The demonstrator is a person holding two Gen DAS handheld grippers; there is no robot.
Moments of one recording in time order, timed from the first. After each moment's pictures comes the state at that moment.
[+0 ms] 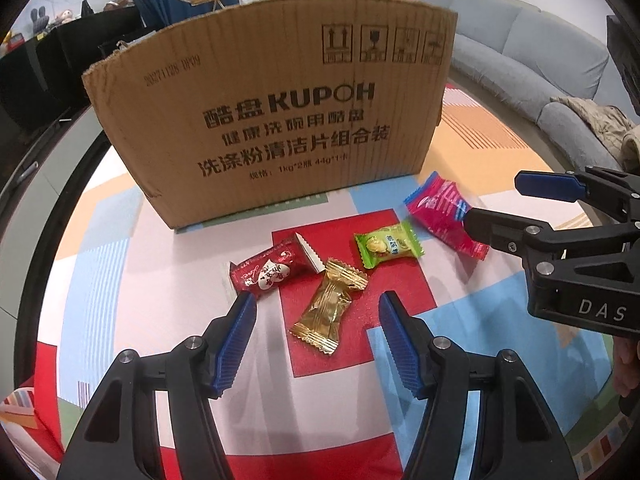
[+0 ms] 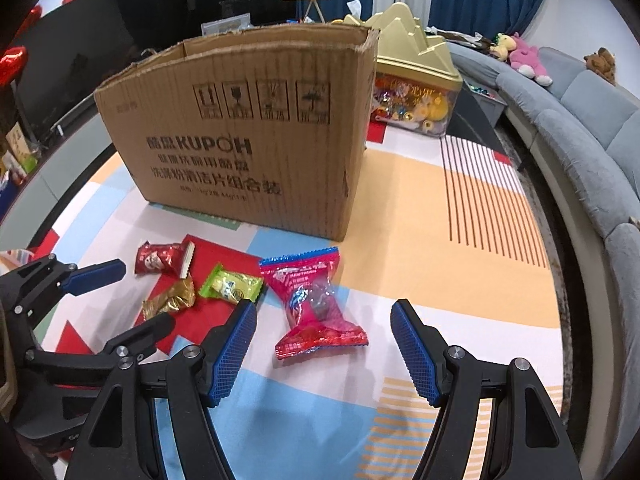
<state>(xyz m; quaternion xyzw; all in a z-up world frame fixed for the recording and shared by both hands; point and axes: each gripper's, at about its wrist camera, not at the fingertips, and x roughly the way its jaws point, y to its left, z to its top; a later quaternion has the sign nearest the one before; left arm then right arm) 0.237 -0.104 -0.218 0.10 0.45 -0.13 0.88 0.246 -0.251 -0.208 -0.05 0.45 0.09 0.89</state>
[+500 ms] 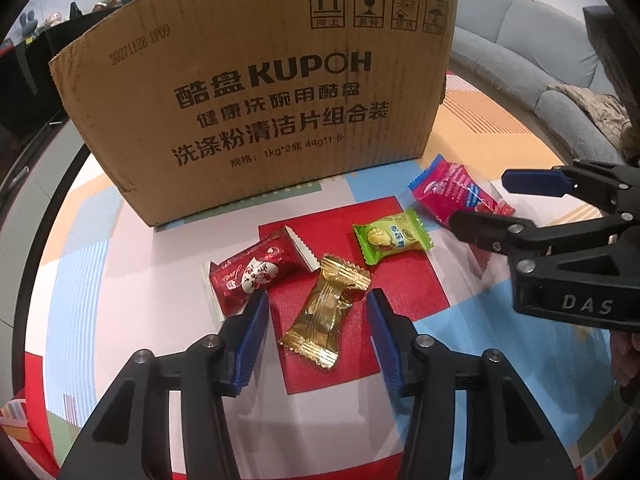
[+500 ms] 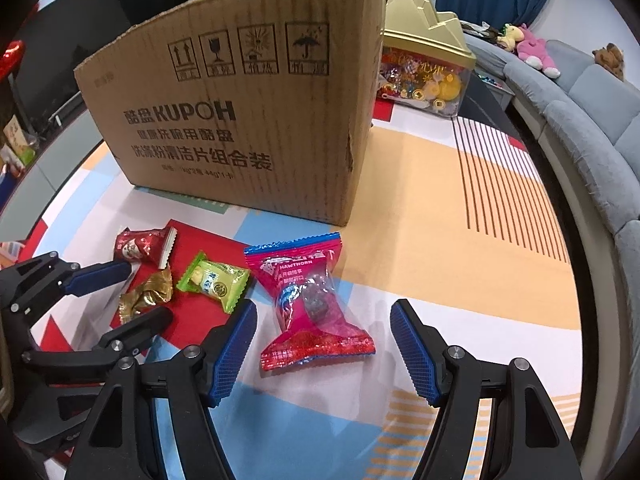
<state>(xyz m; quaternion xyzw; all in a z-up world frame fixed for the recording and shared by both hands) 0.248 -0.107 -0.237 0.11 0.46 -0.14 0.87 0.262 -0.250 -0.233 -0.05 0.47 0.09 0.88</state>
